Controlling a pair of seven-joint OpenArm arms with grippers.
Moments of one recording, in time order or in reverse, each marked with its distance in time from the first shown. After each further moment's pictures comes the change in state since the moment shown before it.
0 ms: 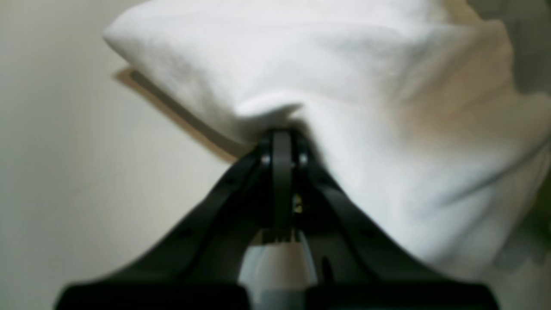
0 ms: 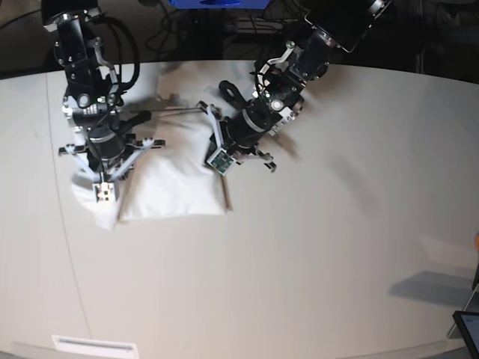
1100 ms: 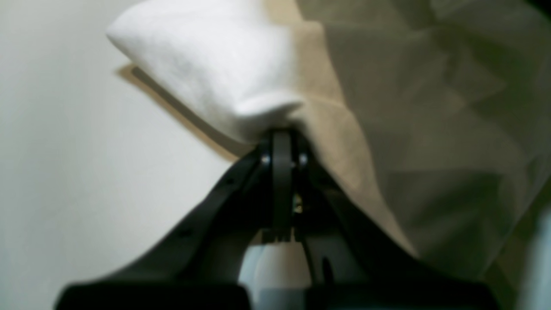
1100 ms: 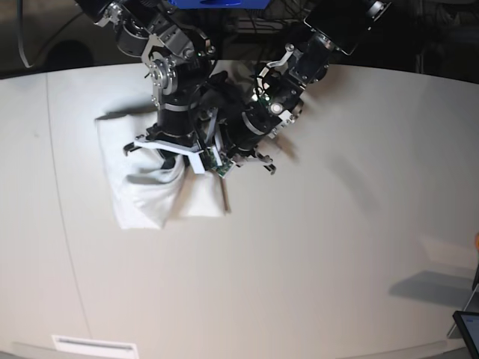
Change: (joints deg) left arm -0.6 0.2 0.0 -0.7 -0.4 0.0 0.6; right arm 1.5 -5.6 -27.4 -6.0 -36.9 -3.8 -1.7
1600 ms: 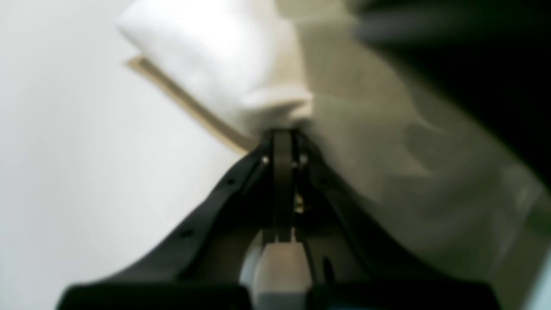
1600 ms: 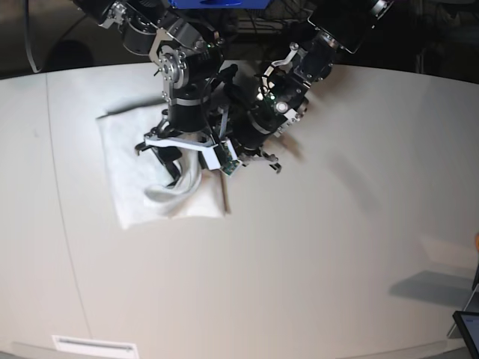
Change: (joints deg) left arm 0.8 -1.1 -0.7 0.3 -0.5 0.1 -1.0; right arm 1.5 0.4 -5.8 0.5 -1.8 -1.1 -0.6
